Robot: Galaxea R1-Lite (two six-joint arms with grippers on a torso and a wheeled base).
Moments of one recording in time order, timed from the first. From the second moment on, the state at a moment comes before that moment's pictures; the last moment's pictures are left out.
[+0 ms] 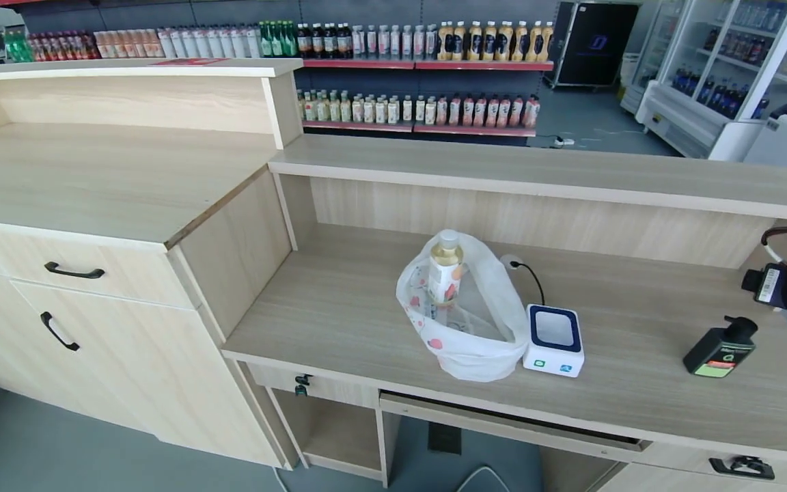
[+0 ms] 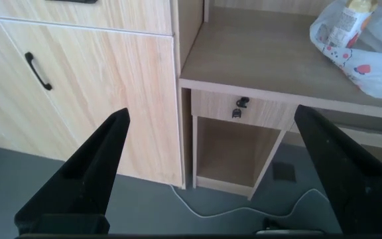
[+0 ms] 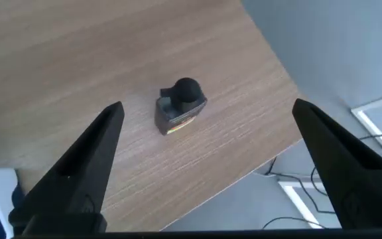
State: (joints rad) left arm 0.00 0.00 0.00 0.00 0.00 0.00; right arm -0.22 1.70 -0.89 -0.32 -0.50 0.15
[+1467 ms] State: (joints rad) left arm 0.00 0.00 0.00 0.00 0.00 0.00; right arm -0.22 2.18 -1.02 -0.49 -0.57 0.35
